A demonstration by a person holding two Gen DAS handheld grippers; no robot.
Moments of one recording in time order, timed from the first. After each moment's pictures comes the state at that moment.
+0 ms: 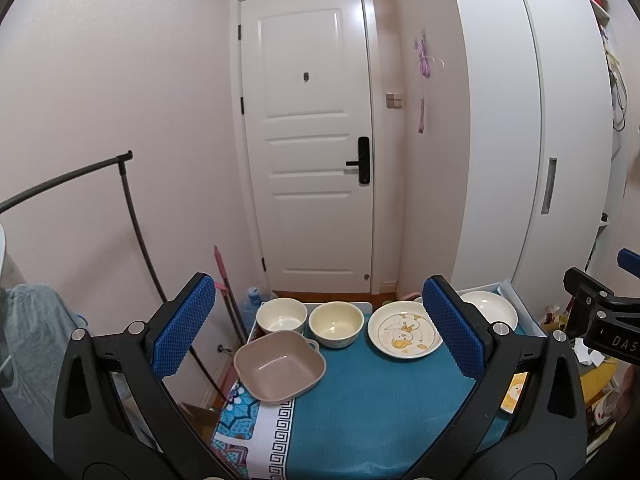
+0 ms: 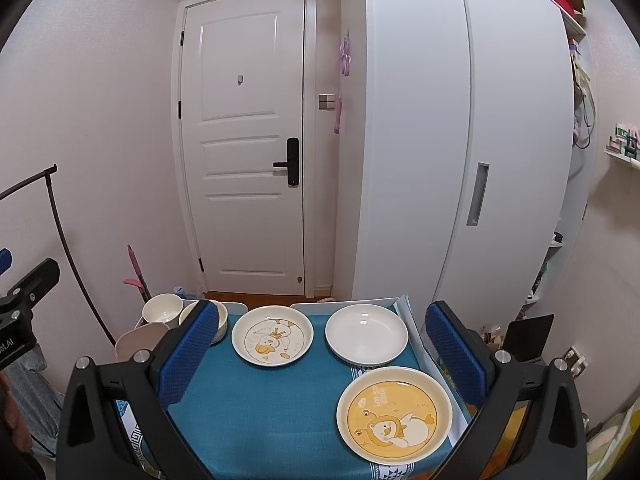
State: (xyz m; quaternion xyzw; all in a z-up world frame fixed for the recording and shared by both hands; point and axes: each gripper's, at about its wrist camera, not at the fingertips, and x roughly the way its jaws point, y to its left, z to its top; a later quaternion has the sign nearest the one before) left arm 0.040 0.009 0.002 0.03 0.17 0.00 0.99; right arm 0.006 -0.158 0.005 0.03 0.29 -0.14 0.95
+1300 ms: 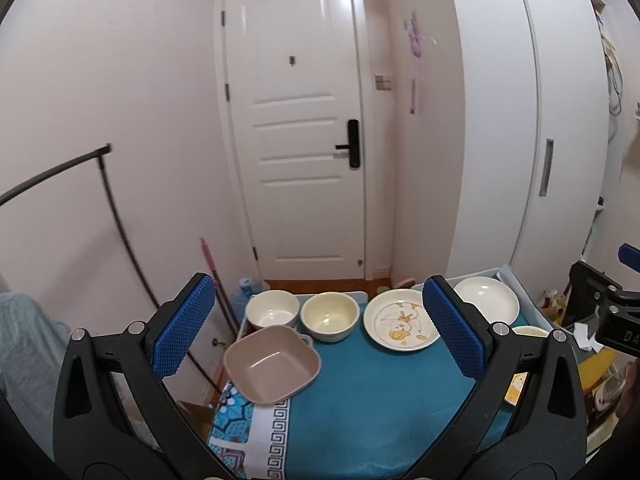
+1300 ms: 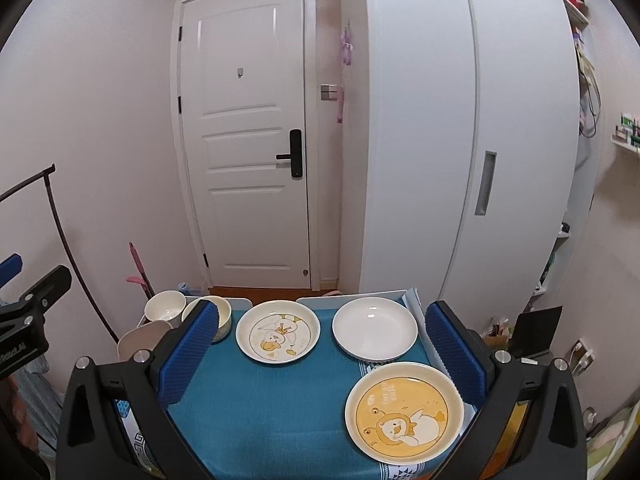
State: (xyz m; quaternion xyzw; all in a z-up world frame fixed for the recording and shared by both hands) left arm 0.082 0.007 -0.010 0.04 0.20 -0.03 0.98; right arm 0.015 -0.177 -0.012 0.05 0.31 -0.14 0.94
